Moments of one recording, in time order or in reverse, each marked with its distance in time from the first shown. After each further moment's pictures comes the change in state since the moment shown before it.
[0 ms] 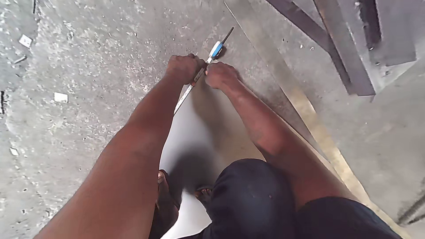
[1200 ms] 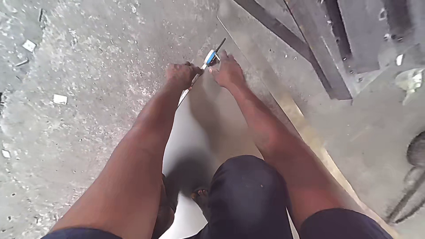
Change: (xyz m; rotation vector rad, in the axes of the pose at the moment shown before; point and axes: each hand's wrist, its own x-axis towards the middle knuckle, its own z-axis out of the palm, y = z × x) left_hand -0.007 0.006 0.006 -0.085 0.071 -0.039; right_hand -0.011 0.040 -0.022 0.179 0.268 0.058
